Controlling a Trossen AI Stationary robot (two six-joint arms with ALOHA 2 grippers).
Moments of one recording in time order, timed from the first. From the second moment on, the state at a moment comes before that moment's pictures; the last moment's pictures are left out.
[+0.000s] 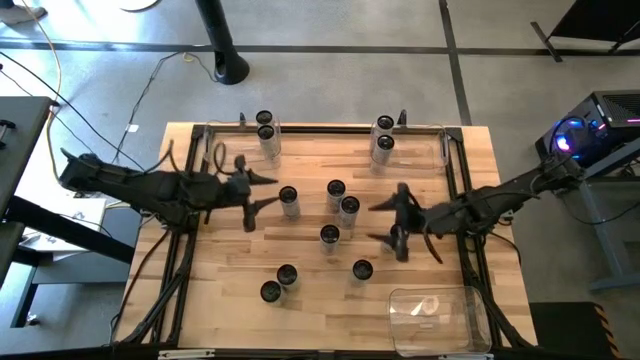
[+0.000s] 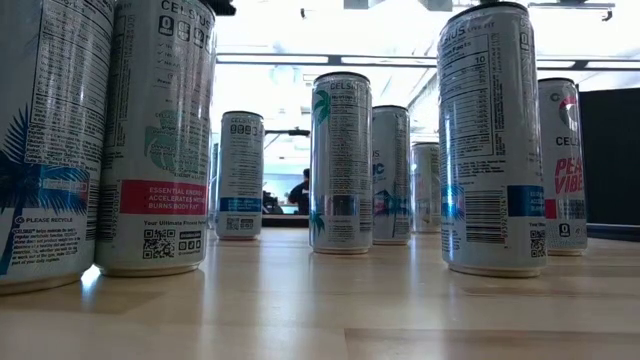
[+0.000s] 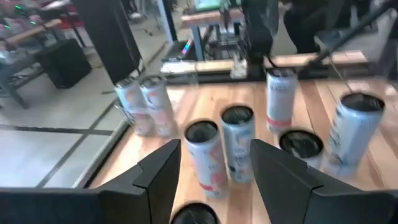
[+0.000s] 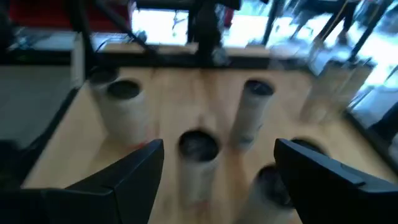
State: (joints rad) left arm -0.21 0.92 0.80 -0.19 -0.47 0.05; right arm 0.43 1.08 0.93 -0.29 0.48 0.16
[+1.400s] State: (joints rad) left arm -0.24 1.05 0.69 0.00 -0.52 0.10; right arm 0.35 1.15 1.03 -0.98 0.21 0.62
